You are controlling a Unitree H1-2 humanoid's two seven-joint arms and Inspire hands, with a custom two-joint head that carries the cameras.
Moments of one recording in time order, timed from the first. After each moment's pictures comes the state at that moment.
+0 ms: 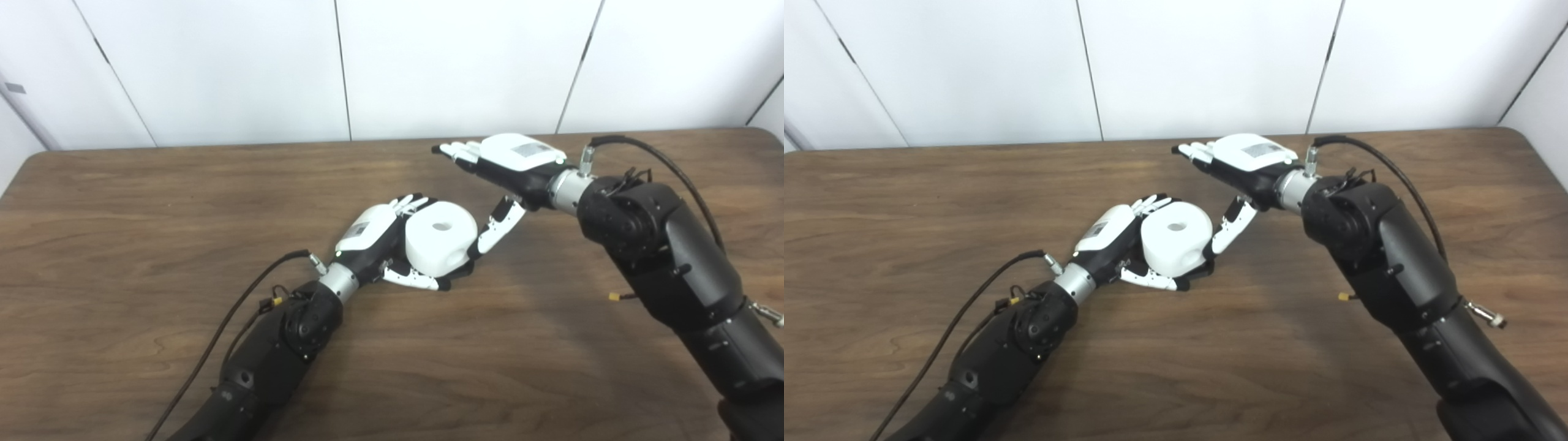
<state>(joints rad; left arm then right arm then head) -0.46 0.12 -0.51 0.47 0.52 -0.21 -0.01 -0.58 -0.47 0.33 -0.16 -0.75 0.18 0.70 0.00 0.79</state>
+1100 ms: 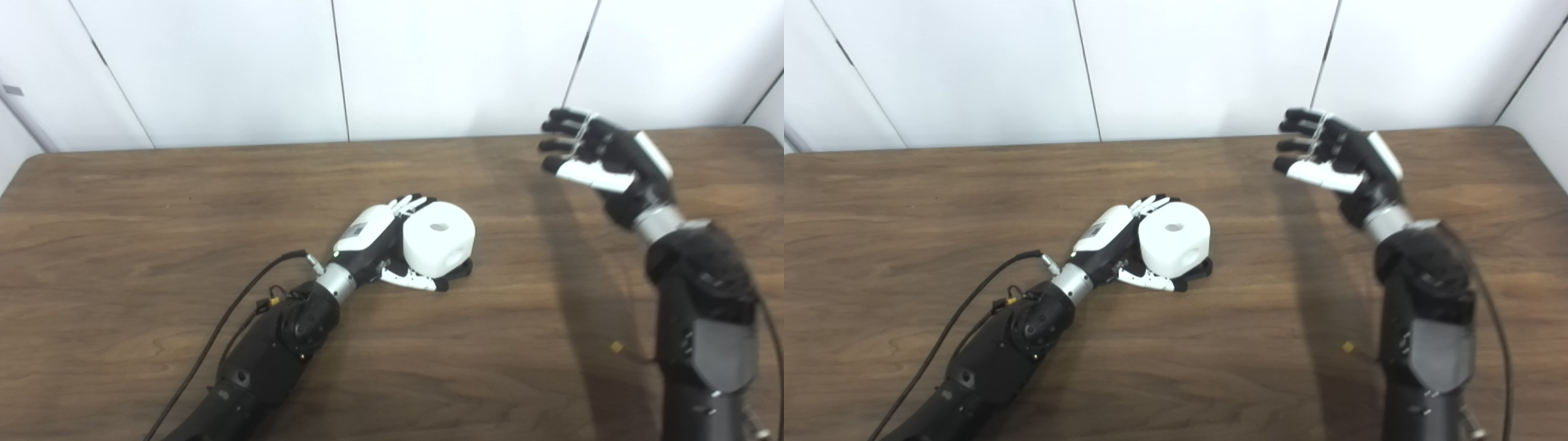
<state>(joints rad) -0.45 0.14 -0.51 0.47 0.50 -0.24 -0.01 -0.33 -0.13 -0.31 -0.09 0.10 0.46 0.30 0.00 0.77</state>
